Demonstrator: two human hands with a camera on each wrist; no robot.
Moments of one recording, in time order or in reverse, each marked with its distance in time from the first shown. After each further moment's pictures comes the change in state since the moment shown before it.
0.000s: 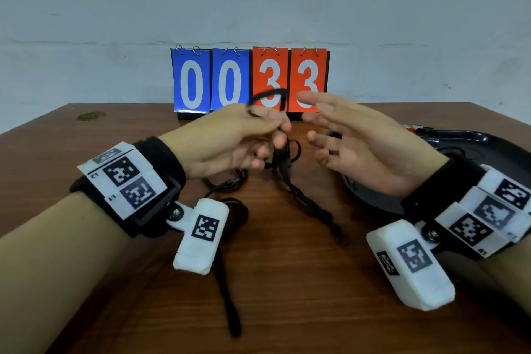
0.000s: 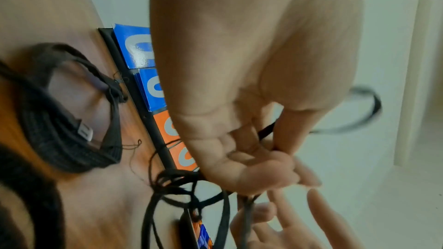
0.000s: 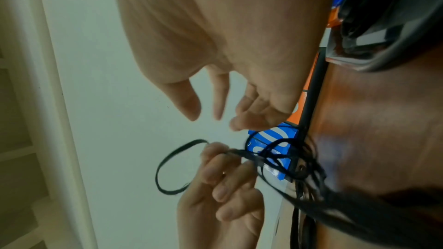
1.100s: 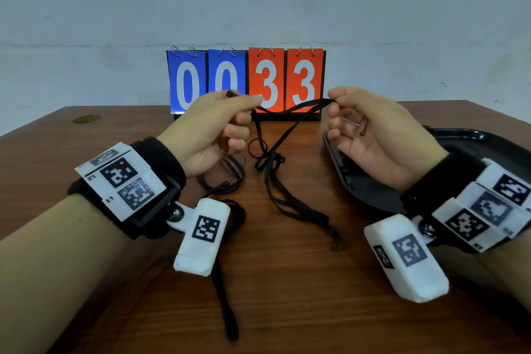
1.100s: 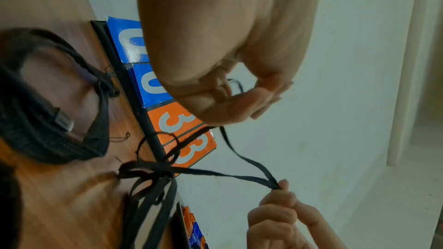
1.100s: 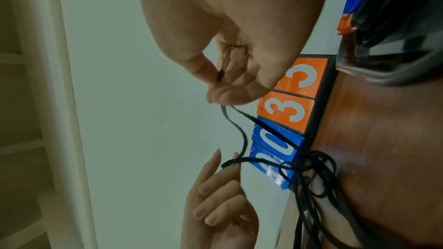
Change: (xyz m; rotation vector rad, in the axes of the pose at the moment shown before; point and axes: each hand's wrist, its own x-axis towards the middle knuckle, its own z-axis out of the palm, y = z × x) left_hand 0.006 0.006 -0.004 -0.257 0.407 0.010; right_hand 0.006 -0.005 -0.005 0.107 0.262 -0.145
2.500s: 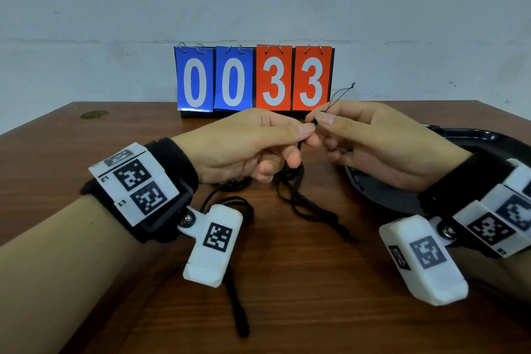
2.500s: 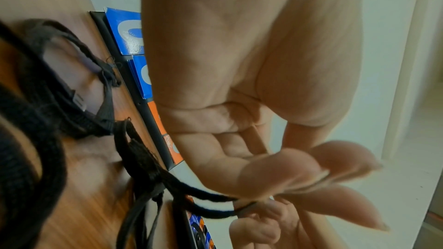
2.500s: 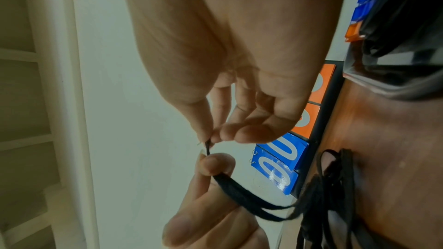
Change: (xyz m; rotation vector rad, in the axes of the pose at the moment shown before) left_hand -0.019 -0.006 0.014 0.330 -0.496 -0.034; right_hand -0.004 0.005 -0.004 -0.363 -0.337 0.038
